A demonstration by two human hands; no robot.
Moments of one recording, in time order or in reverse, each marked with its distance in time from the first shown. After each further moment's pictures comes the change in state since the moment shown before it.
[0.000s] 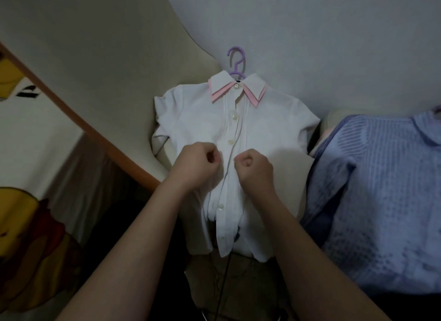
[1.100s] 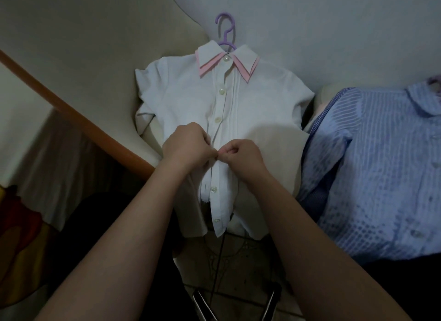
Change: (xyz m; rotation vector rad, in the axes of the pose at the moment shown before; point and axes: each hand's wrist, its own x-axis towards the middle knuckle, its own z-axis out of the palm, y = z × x) left_hand 0.005 0.000 0.012 0.153 -0.094 -0.174; right_hand -0.009 0.004 0.003 0.084 -0.236 0.113
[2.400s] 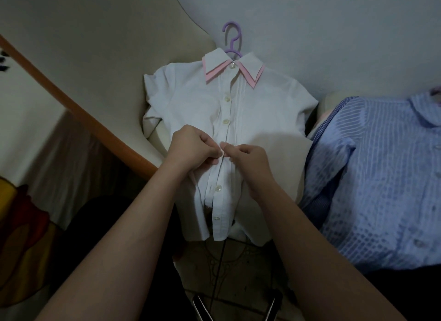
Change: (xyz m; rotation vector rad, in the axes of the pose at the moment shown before) left_hand -0.008 -0.006 -0.008 -0.546 -0.063 -0.076; right_hand -0.007 -0.003 0.001 0.309 0.103 0.111
